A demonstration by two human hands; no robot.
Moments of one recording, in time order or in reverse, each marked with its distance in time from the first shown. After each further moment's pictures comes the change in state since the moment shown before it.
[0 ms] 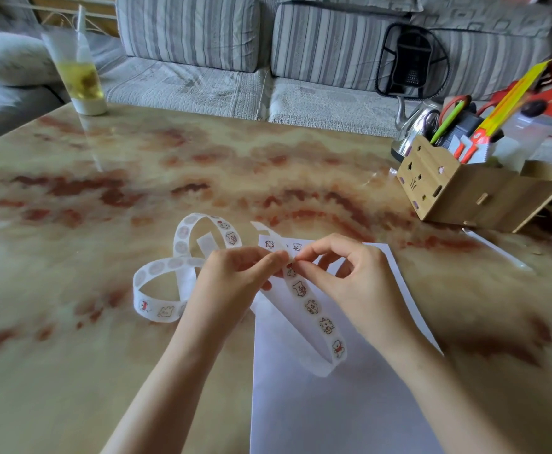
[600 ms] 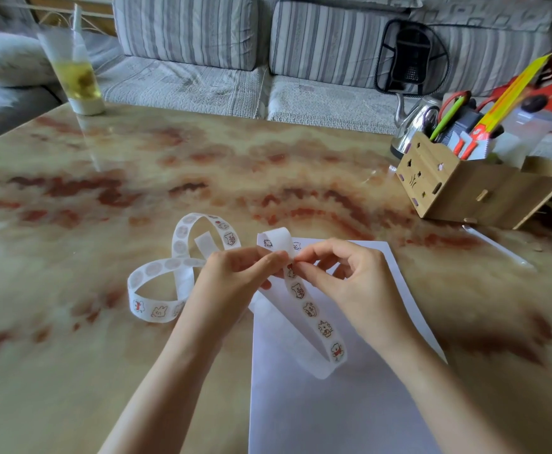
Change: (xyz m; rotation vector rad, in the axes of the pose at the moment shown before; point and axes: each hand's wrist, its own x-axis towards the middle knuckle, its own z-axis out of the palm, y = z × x) left_hand -0.002 0.003 0.002 -0.048 -0.016 -0.036; right_hand -0.002 0.004 0.002 0.088 -0.006 0.047
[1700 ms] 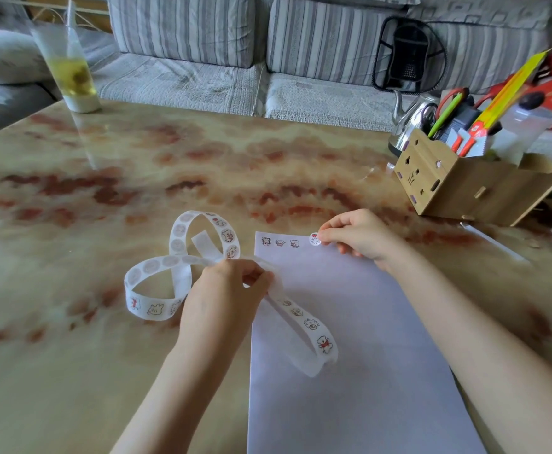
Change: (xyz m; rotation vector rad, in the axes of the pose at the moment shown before) left_hand 0.009 -0.033 0.003 0.550 0.110 0.036; right_hand 0.083 0.043 -0.031 -0.153 -0.158 0.470
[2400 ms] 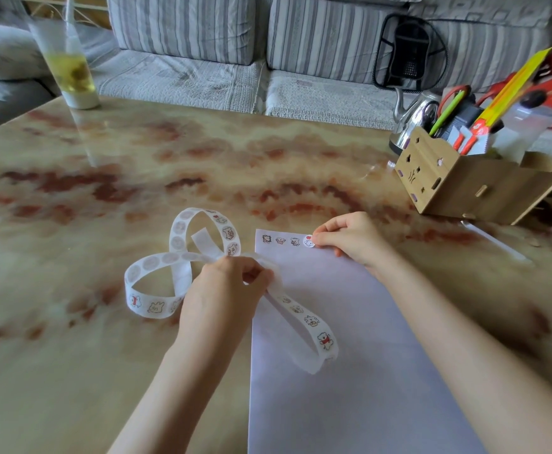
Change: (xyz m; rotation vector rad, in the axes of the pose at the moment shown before) left_hand 0.002 -0.001 0.000 0.021 -0.009 -0.010; right_hand 0.004 0.010 0.015 0.043 0.082 -0.006
